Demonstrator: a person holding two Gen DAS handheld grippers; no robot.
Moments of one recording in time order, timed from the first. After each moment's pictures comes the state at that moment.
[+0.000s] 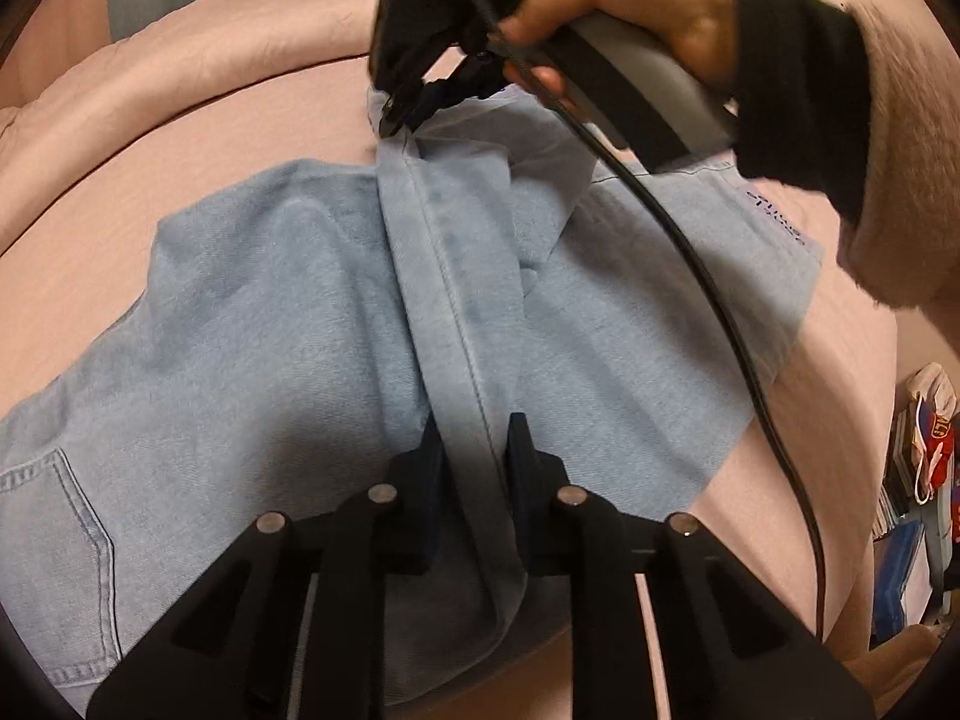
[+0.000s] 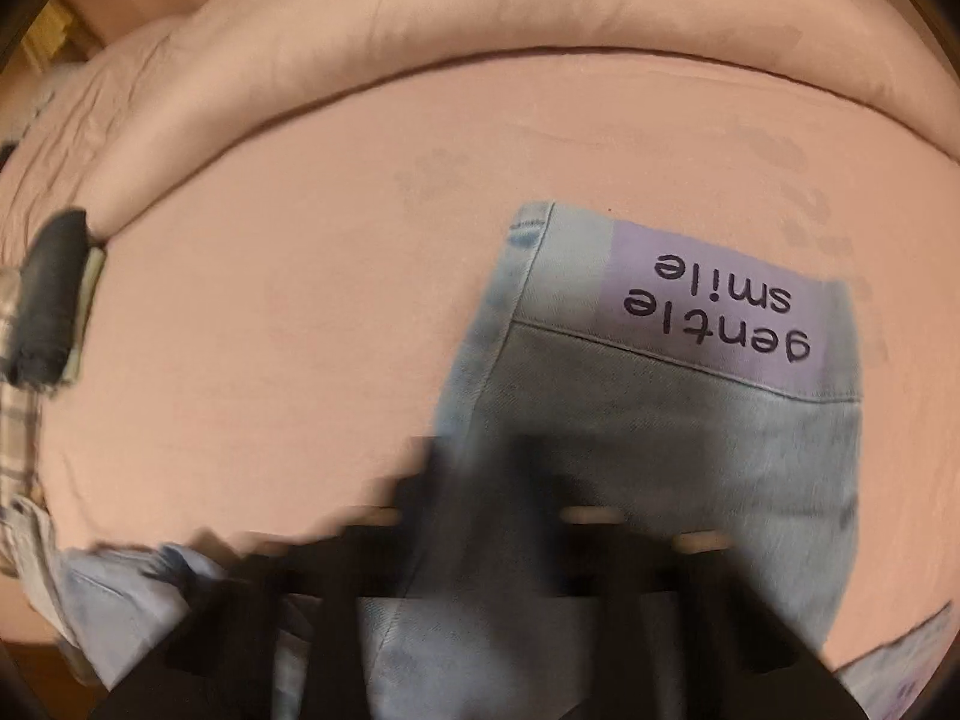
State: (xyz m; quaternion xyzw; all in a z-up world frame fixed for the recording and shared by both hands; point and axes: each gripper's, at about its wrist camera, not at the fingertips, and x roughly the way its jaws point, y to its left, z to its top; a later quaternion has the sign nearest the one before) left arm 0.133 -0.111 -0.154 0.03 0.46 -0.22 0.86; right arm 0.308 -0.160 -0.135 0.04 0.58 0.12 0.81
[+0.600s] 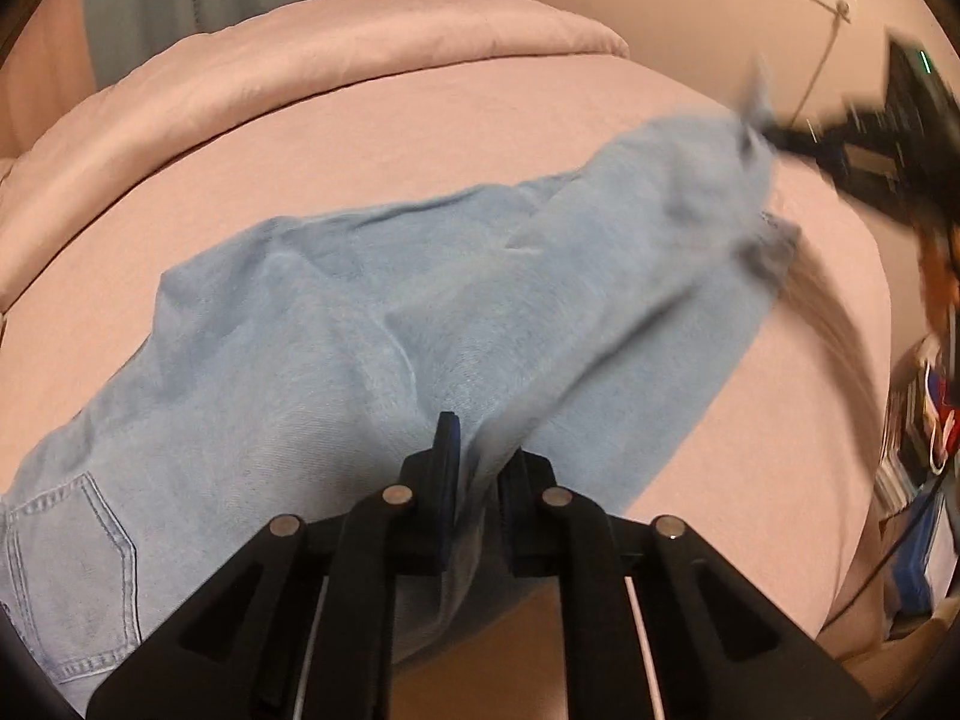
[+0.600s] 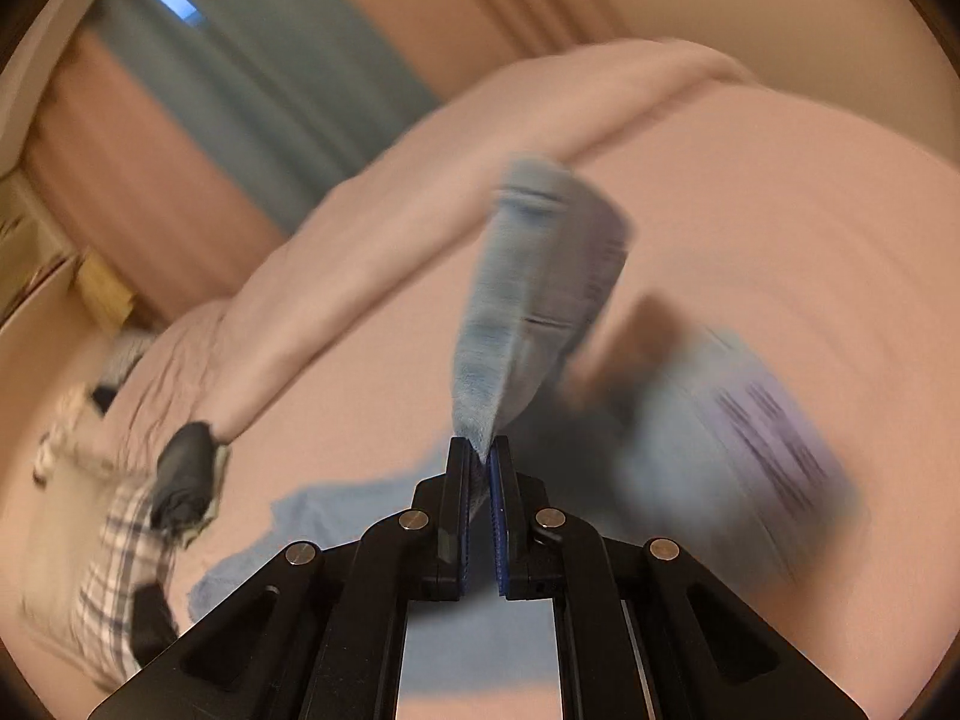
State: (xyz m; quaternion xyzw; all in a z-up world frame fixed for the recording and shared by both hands) left arm 0.098 -0.142 -0.130 0.08 0.44 -0.23 0.87; right arm -0.004 -0.384 -0.077 0.30 0.34 0.05 0.89
